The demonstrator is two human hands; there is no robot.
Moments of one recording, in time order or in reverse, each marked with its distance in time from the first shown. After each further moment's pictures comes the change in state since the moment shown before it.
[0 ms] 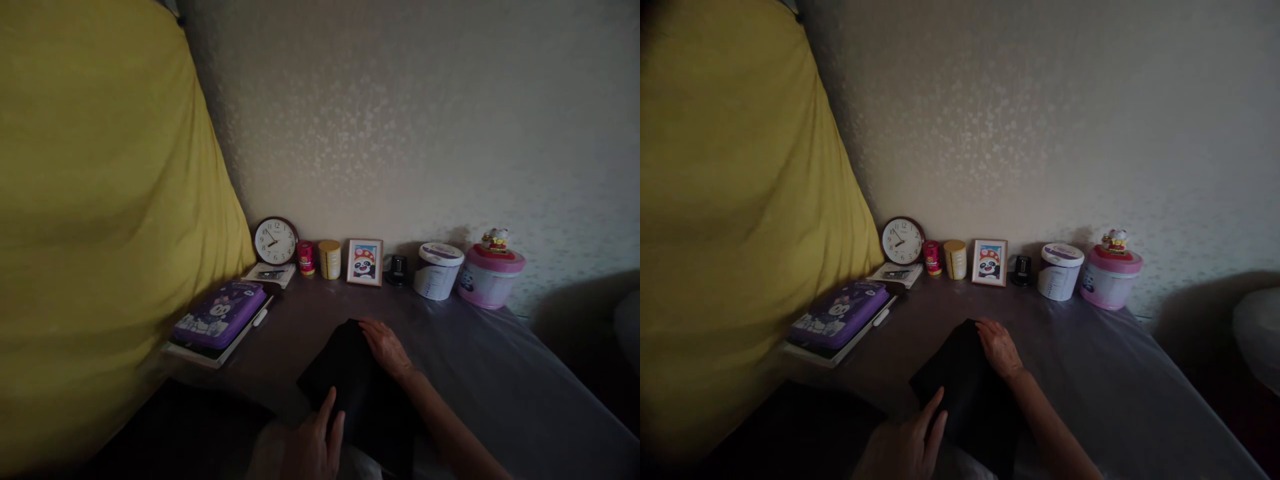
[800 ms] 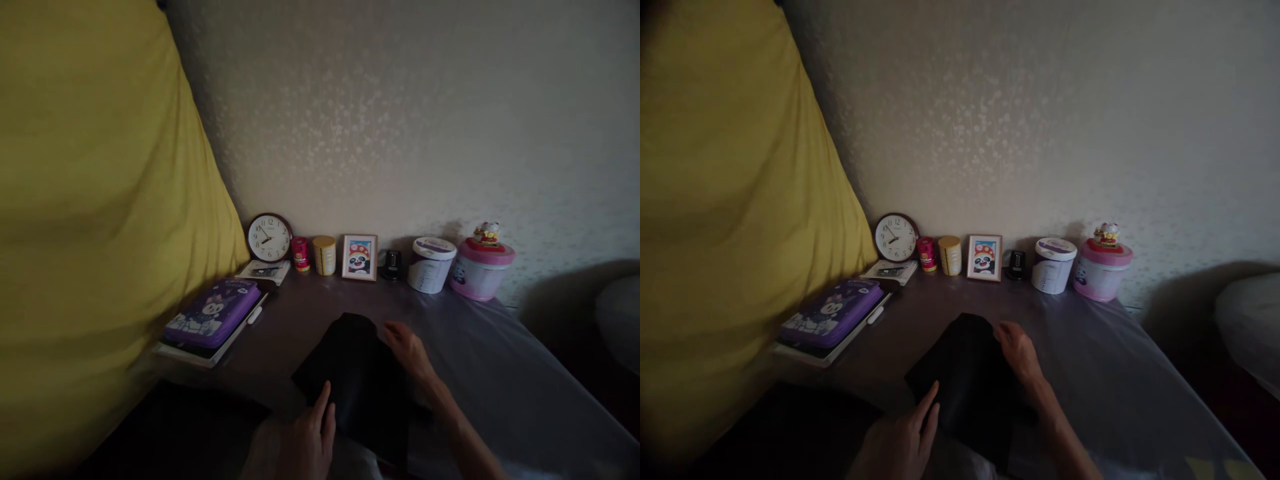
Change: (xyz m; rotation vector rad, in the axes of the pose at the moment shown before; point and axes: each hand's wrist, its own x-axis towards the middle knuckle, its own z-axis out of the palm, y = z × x) left_hand 0.003 0.006 -0.004 0.050 -0.085 -0.117; right_hand -0.033 0.021 -0.029 0.343 -0.046 0.599
